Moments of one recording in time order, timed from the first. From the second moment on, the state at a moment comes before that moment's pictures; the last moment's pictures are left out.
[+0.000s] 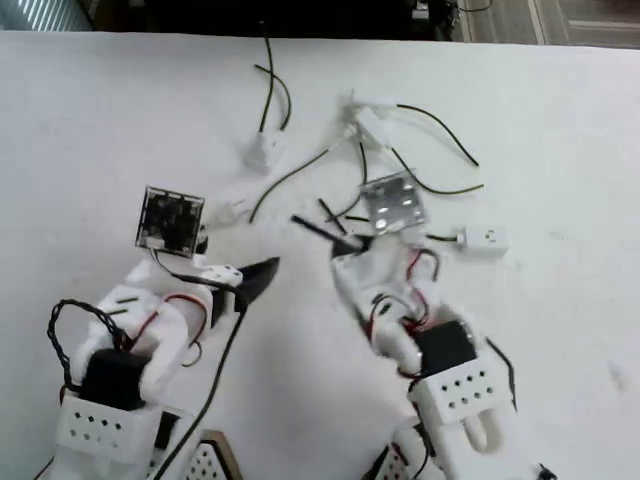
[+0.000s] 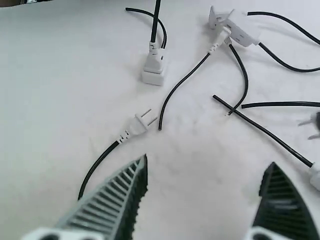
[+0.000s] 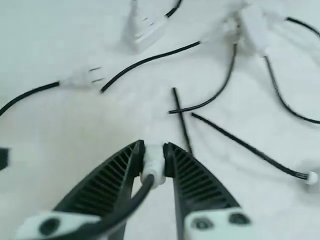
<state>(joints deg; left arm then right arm) 8.1 -74.9 64.1 58.7 -0.1 -20.4 -60.4 61.5 44.3 -1.1</state>
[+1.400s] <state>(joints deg) 30.4 19.5 9.6 58.7 33.3 6.8 -60.4 61.3 33.0 -16.2</state>
